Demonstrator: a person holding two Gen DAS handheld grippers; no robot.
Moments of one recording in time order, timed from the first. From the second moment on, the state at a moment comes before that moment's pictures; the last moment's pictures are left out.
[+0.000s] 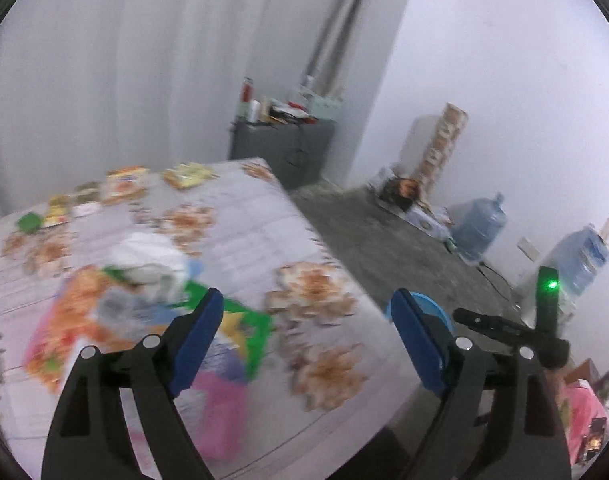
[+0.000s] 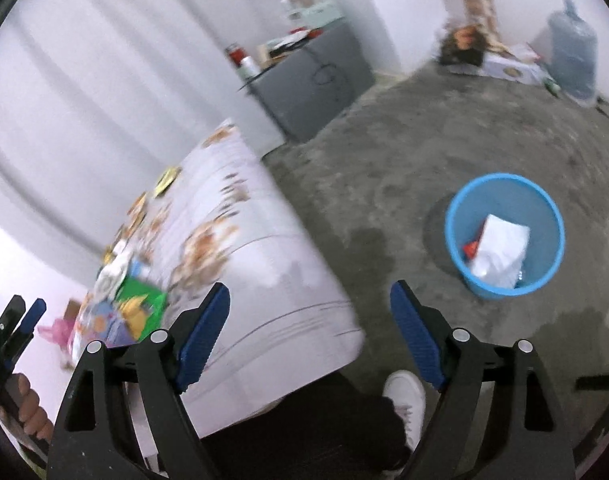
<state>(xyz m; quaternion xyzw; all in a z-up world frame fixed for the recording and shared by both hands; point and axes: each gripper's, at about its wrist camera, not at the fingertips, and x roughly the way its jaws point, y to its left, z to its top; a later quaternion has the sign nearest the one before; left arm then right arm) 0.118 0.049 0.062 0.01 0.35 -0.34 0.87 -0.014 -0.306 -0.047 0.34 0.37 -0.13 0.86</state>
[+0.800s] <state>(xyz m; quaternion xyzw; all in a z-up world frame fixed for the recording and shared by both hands) 0.094 0.196 0.003 -0.02 0.35 -0.22 0.91 0.051 -0.193 -0.025 0.28 0.43 0.02 0.86</state>
